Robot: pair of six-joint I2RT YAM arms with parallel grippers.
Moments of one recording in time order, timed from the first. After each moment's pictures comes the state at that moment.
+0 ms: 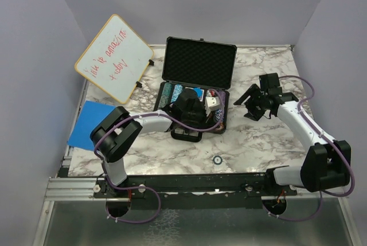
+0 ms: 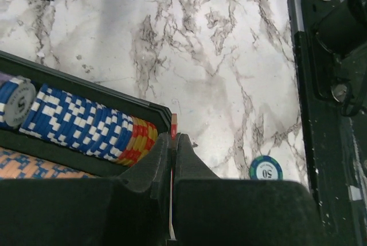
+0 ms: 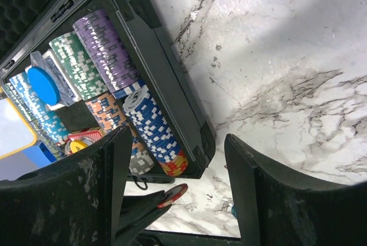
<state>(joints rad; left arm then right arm) -0.80 1.77 0.93 0.44 0.74 0.04 0.16 1.32 0.94 -0.61 -0.12 0.94</state>
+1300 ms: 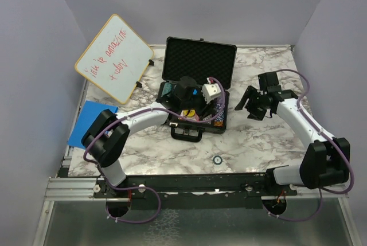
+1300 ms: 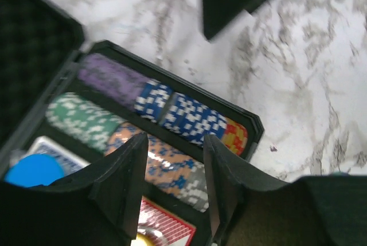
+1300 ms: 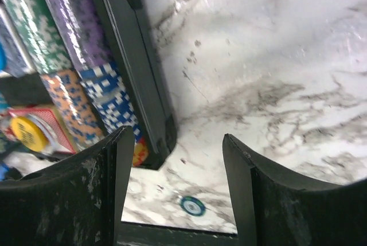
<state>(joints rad) -0.79 1.72 1.09 0.15 0.47 0.24 0.15 1.36 0.98 -0.64 -0.15 0.69</state>
